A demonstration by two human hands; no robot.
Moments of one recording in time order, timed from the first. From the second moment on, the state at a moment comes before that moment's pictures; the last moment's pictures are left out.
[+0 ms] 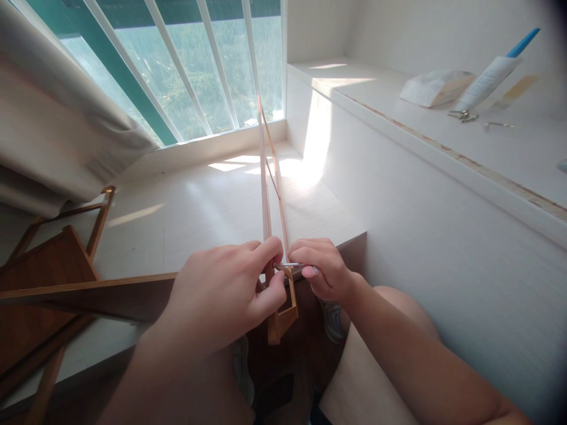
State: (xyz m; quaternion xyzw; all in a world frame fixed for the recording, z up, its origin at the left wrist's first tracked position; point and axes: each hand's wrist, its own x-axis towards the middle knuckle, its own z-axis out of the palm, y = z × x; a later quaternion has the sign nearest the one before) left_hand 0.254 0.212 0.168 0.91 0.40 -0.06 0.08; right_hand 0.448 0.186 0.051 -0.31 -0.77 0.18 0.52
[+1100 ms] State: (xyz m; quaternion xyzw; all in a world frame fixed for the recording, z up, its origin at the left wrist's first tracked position) left_hand 0.252 0.210 0.167 0.91 0.40 -0.06 0.07; right_hand 0.452 0.190 0.060 -0.31 -0.81 0.08 0.50
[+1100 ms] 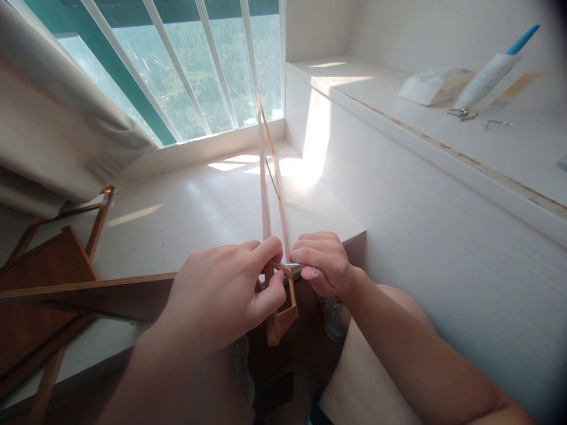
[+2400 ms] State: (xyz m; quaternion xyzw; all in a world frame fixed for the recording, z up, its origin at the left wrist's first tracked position) left_hand 0.254 0.210 0.166 0.91 0.40 -0.04 0.08; right_hand 0.450 0.190 0.064 -0.30 -0.79 0.03 0.54
